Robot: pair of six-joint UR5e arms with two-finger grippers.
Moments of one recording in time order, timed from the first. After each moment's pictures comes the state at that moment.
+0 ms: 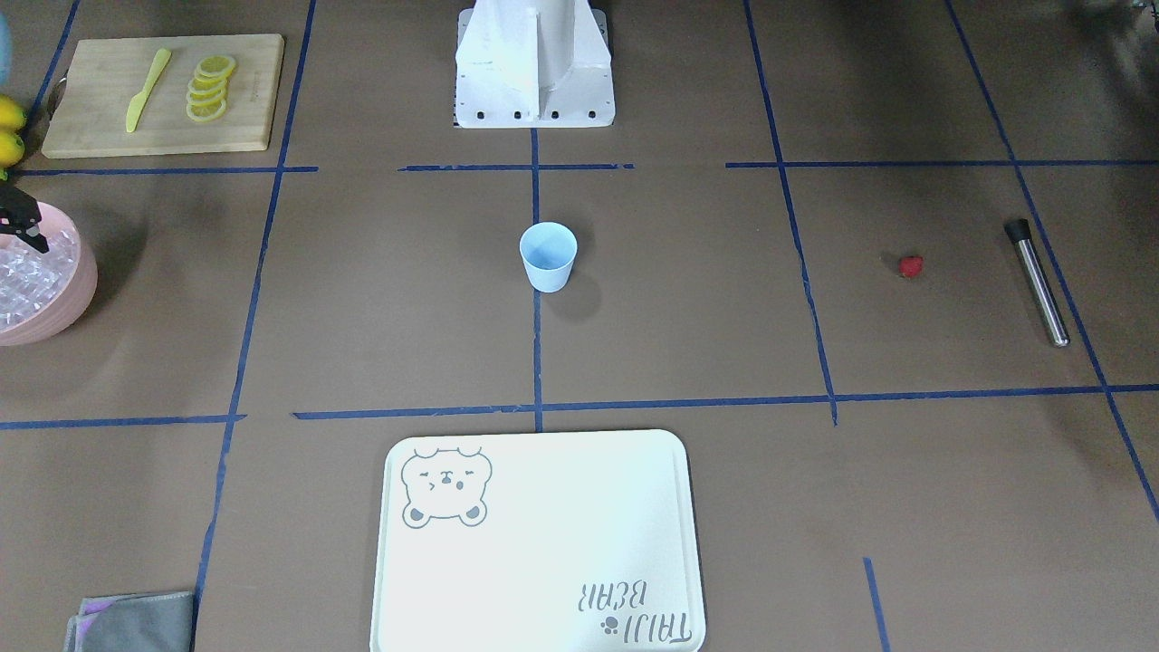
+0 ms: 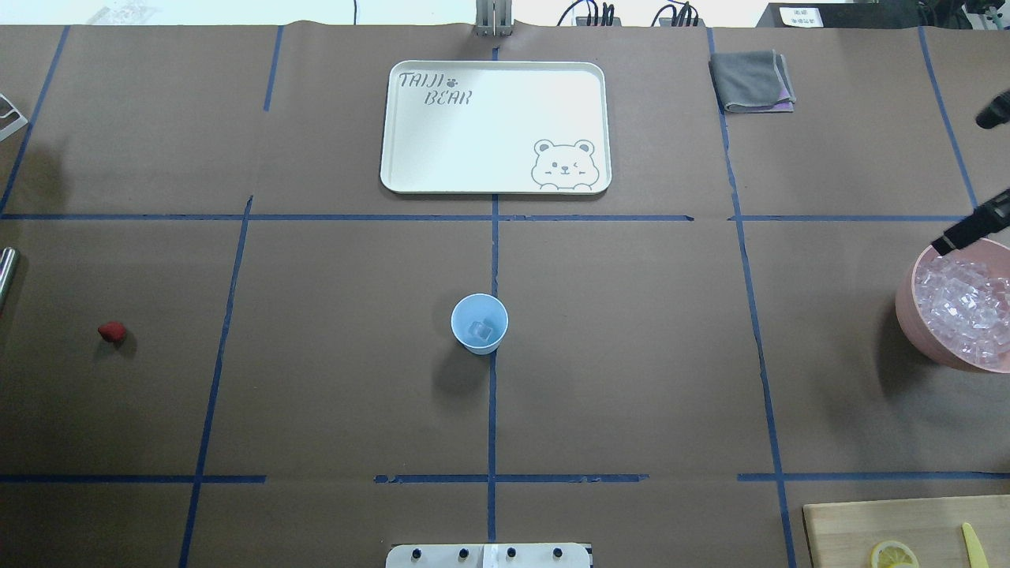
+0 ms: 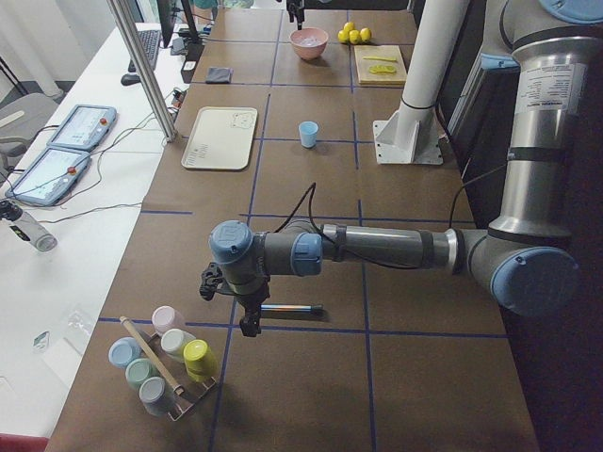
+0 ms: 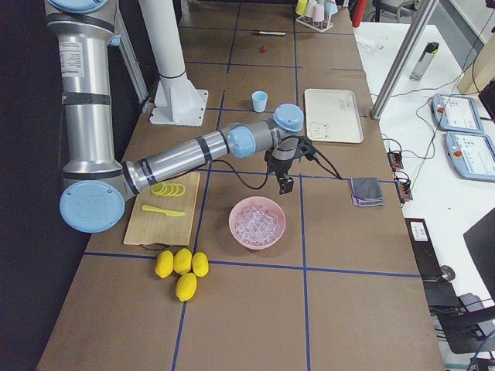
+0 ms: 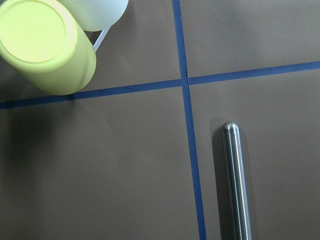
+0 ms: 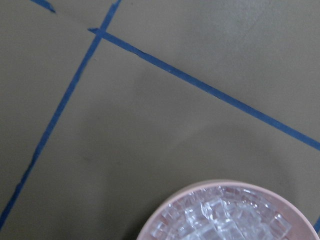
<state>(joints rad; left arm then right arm) -1.51 -1.60 -1.57 -1.51 -2.32 0.10 1.22 -1.60 1.93 -1.58 2.32 -0.01</state>
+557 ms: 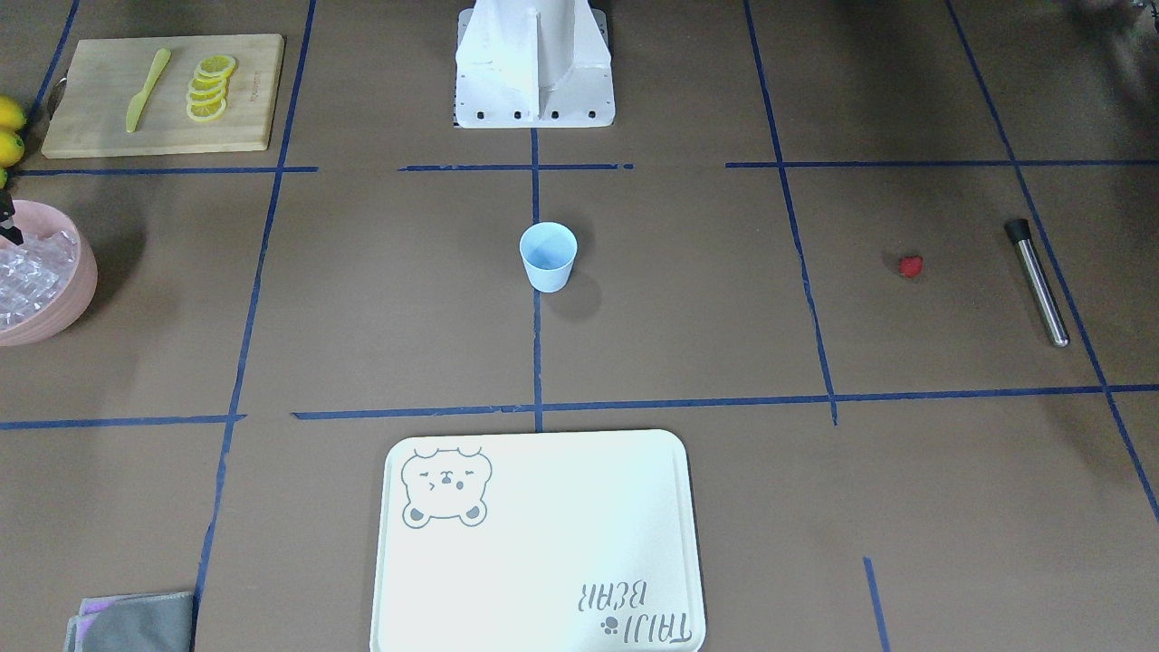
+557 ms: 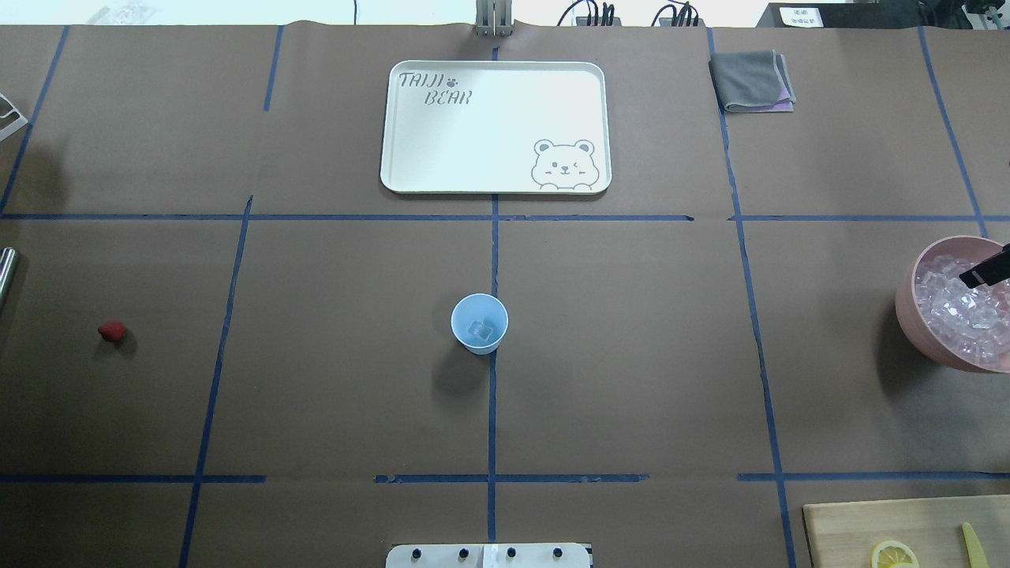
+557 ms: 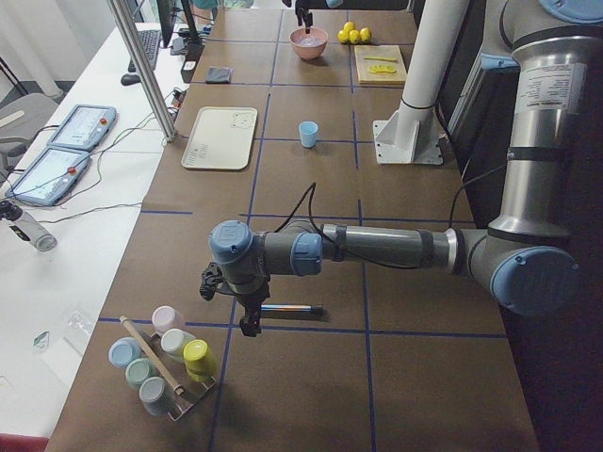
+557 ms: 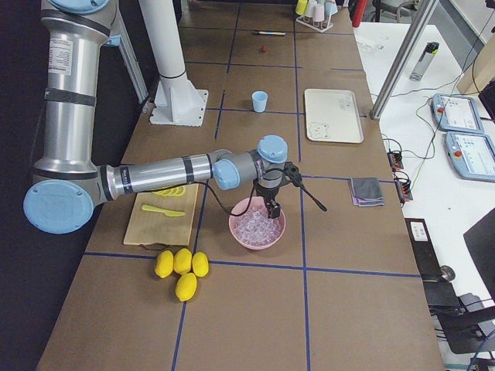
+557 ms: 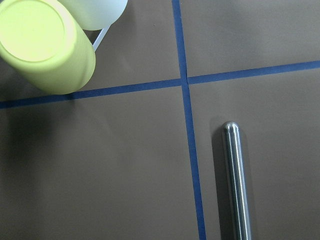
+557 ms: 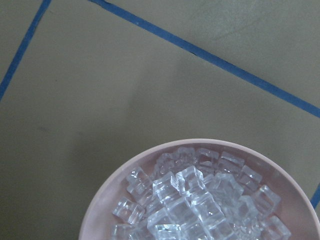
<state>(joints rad) -1.51 -1.60 -1.57 -1.51 -2.32 0.10 1.20 -1.70 1.84 -1.38 2.30 0.02</state>
